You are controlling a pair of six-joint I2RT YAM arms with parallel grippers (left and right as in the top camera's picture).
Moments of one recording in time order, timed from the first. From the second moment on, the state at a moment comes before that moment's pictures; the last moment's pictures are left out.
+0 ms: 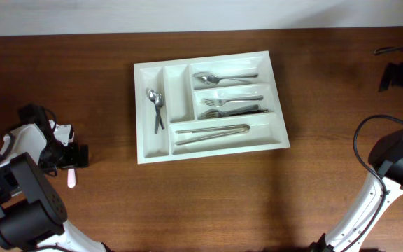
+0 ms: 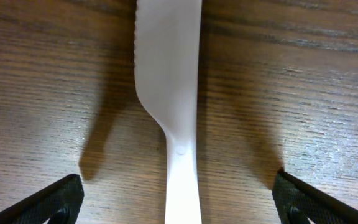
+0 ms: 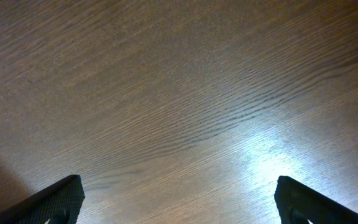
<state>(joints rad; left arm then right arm) 0.46 1.90 1.17 -0.82 -0.06 0.34 -0.54 2.45 2.67 -1.63 0.03 -0.08</state>
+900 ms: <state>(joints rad) 0.46 1.92 1.18 -0.79 -0.01 0.34 -0.54 2.45 2.67 -1.63 0.04 -0.08</state>
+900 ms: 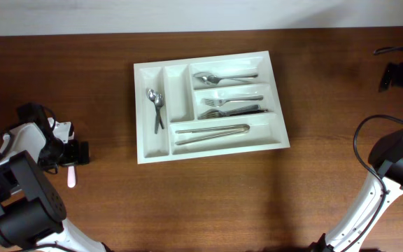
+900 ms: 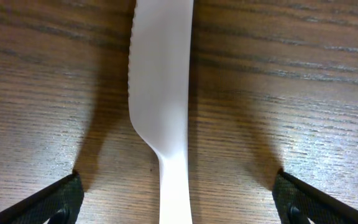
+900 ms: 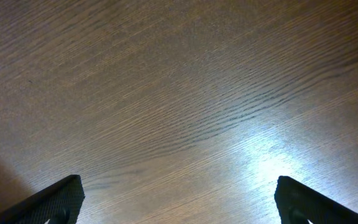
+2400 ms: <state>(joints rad) 0.46 1.93 1.21 -0.79 -0.01 0.29 -0.54 2.45 2.67 -1.63 0.04 -0.08</state>
